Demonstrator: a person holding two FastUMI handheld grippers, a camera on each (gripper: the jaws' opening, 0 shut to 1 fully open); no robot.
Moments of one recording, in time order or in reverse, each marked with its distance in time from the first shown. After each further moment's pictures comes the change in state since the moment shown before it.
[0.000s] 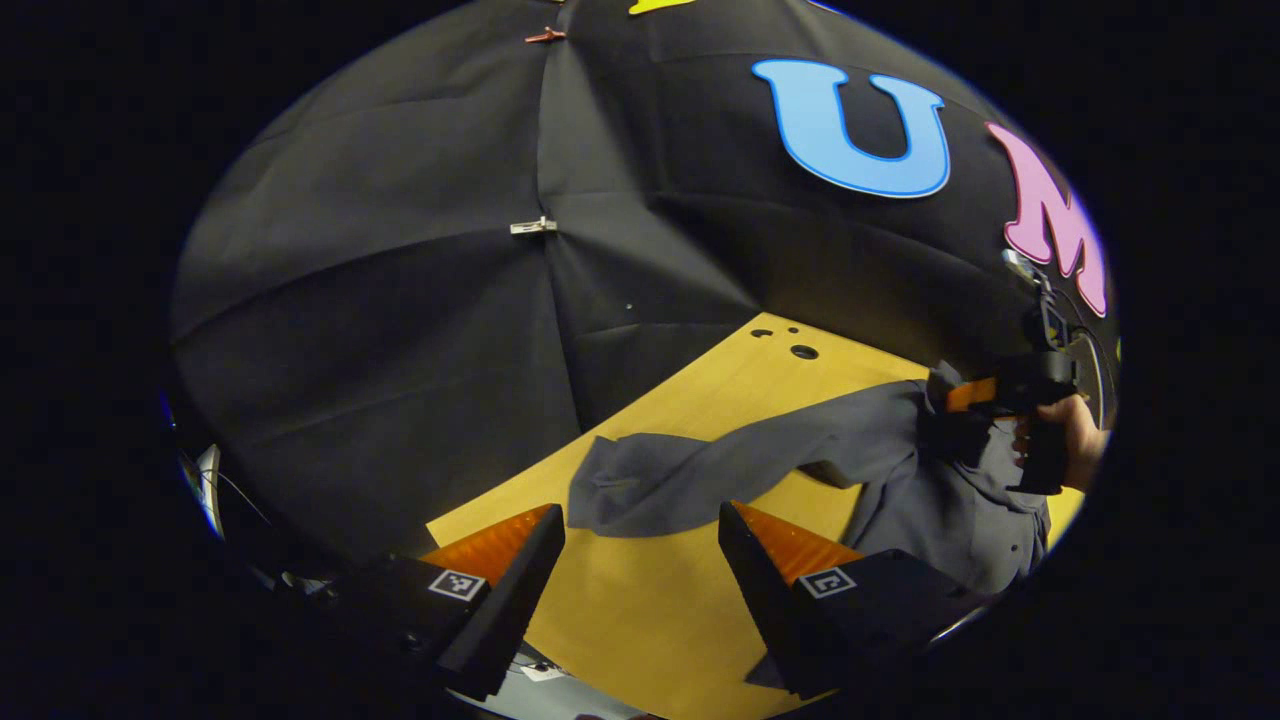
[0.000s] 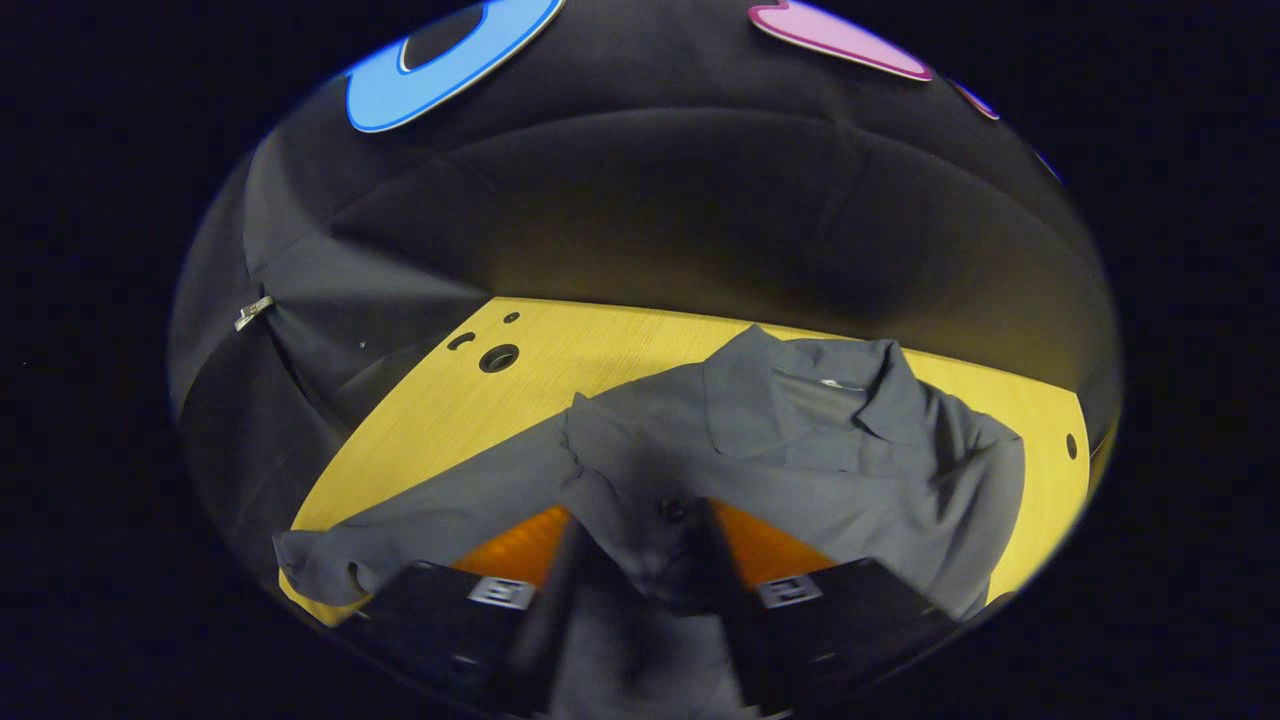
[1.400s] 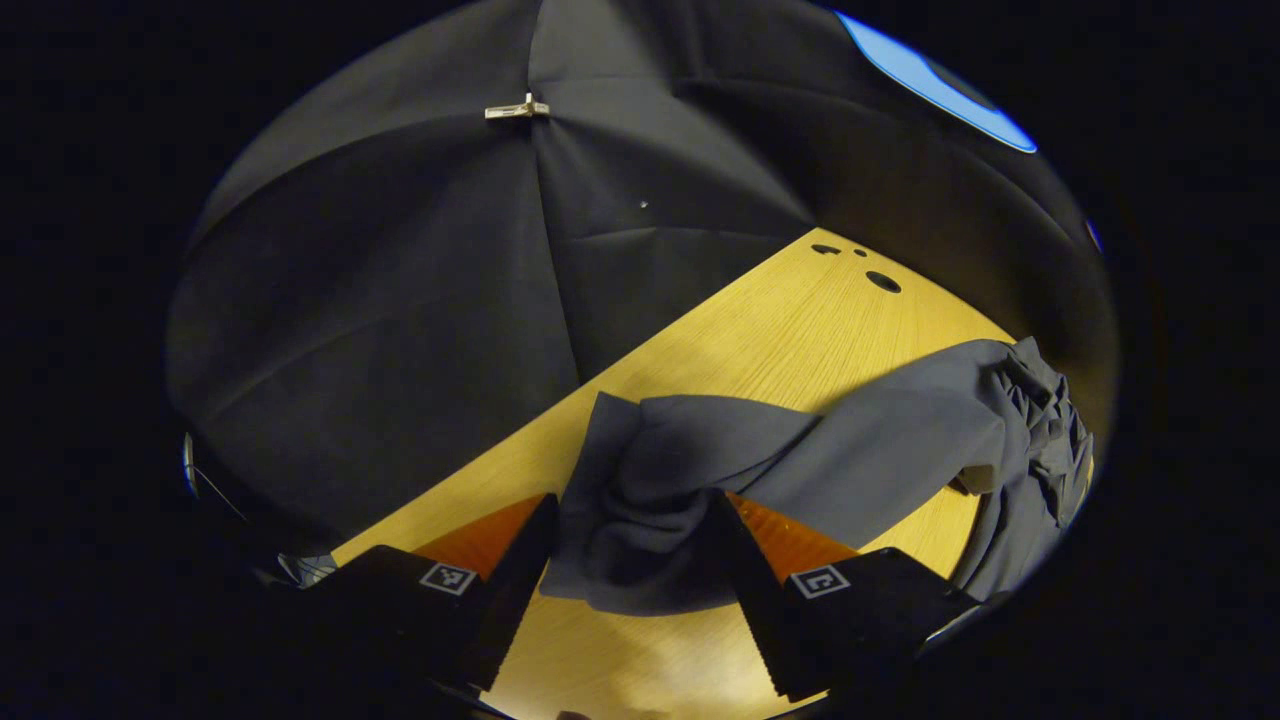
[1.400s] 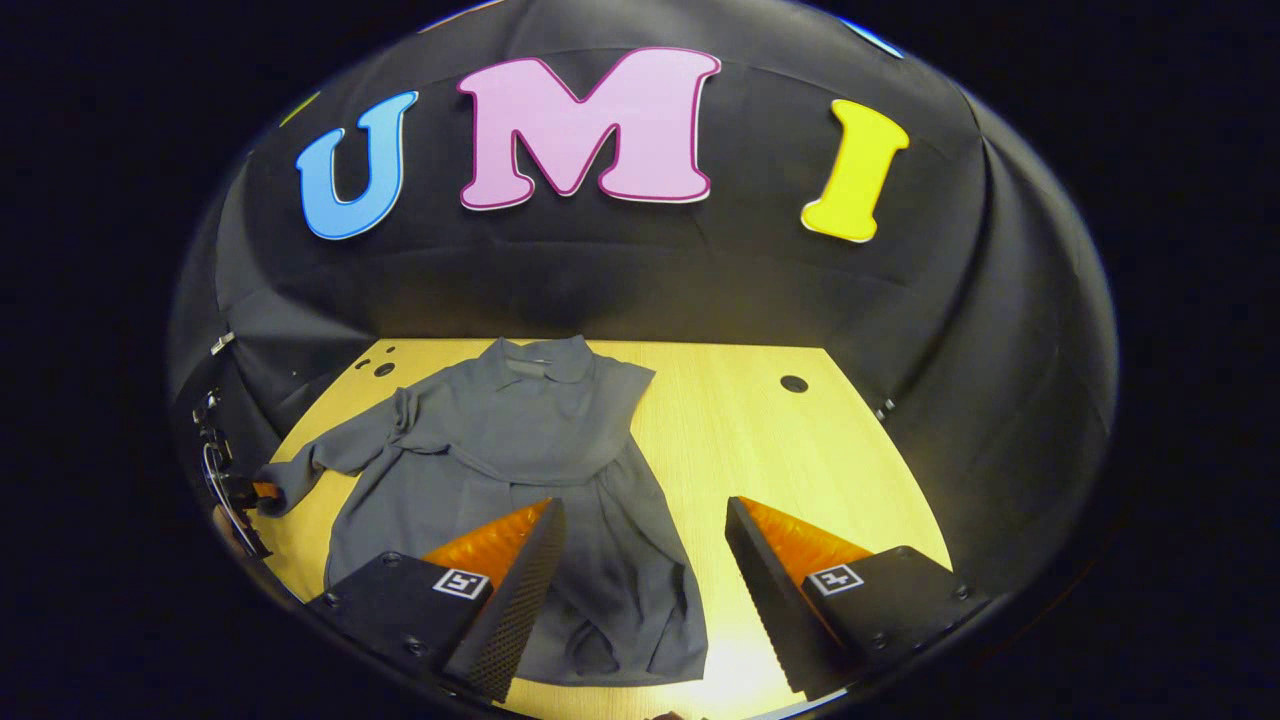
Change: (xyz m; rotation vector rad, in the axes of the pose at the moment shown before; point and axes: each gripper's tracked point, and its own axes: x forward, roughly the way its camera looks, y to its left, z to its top) left arm 0.150 0.003 -0.044 0.010 0.266 -0.012; right arm -0.343 -0.200 -0.105 0.120 -0.127 -0.380
